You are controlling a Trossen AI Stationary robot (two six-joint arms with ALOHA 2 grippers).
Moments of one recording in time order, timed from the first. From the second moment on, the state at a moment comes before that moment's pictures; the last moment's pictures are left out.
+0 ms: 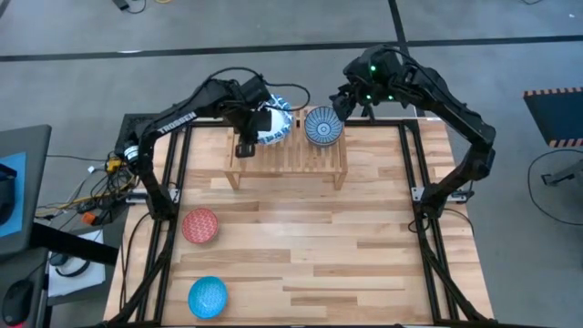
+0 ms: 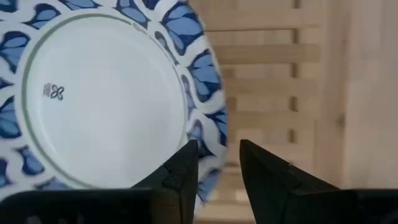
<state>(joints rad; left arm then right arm) 0.50 1.75 1.92 -1.36 0.05 0.48 -0.52 1.55 1.96 -1.03 0.08 0.15</state>
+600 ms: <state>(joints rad) 0.41 1.46 1.88 -1.51 0.05 -0.04 -0.47 1.55 1.96 -1.16 0.13 0.16</state>
